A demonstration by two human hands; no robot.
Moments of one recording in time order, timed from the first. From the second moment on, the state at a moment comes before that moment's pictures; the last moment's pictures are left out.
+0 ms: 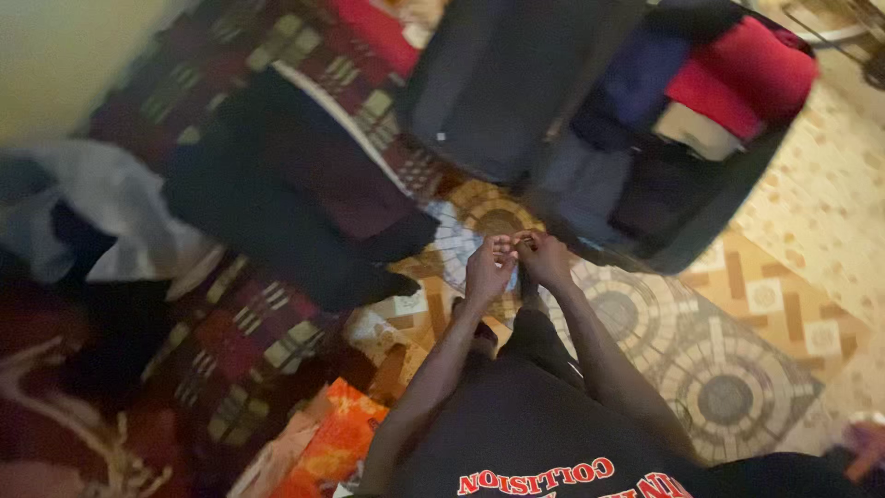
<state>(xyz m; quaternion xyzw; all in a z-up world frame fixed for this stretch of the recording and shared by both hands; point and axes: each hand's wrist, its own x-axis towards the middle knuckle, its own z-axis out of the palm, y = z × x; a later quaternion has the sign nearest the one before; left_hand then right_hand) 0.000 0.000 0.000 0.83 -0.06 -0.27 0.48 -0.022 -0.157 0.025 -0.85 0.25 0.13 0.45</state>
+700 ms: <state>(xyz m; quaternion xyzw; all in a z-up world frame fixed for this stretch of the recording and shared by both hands) -0.006 -0.327 -0.172 0.82 -0.08 -0.34 0.46 -0.034 -0.505 -0.198 -0.87 0.34 0.01 0.35</state>
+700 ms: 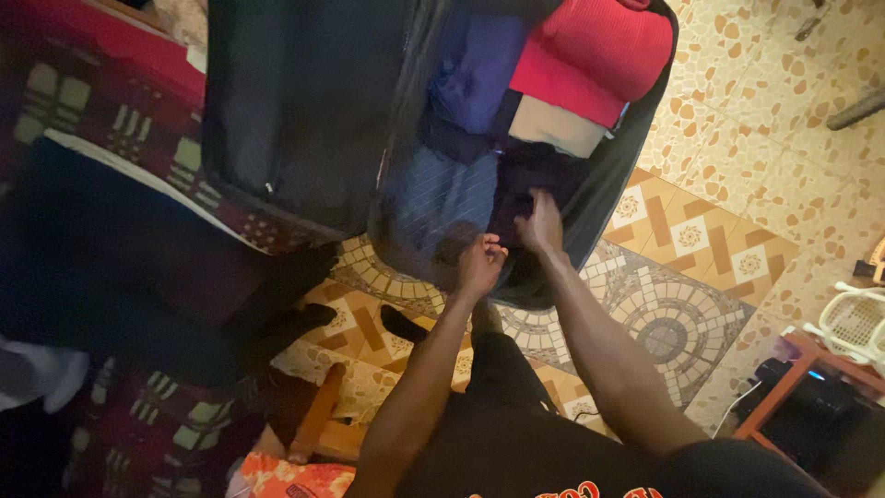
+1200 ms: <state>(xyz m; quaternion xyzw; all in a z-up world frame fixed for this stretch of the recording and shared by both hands) 0.029 -0.355 -0.134 0.84 -0.07 -0.33 0.43 -0.011 -0.546 -0.132 -0.96 0.16 0.08 0.20</state>
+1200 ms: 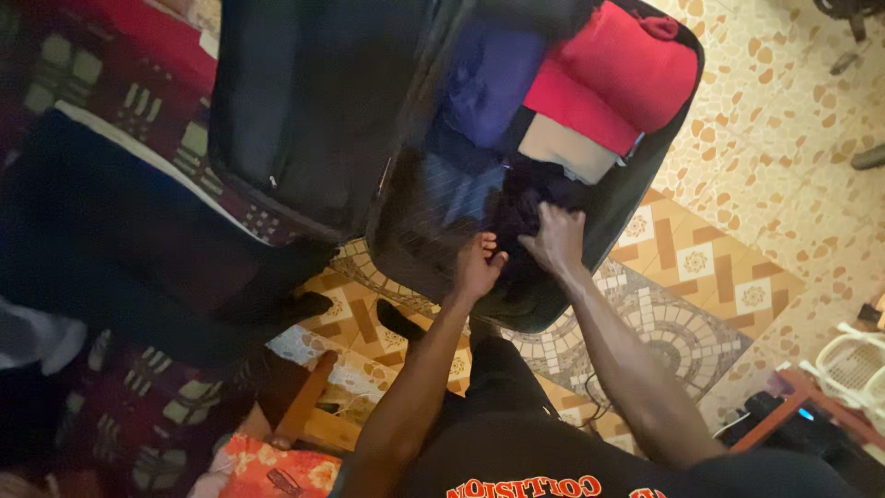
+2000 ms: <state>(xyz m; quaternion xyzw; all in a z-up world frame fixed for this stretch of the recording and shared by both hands) 0.067 -0.203 0.087 0.61 0.05 -0.28 0.74 0.055 -0.507 0.107 -0.93 -0.05 0.04 0.37</state>
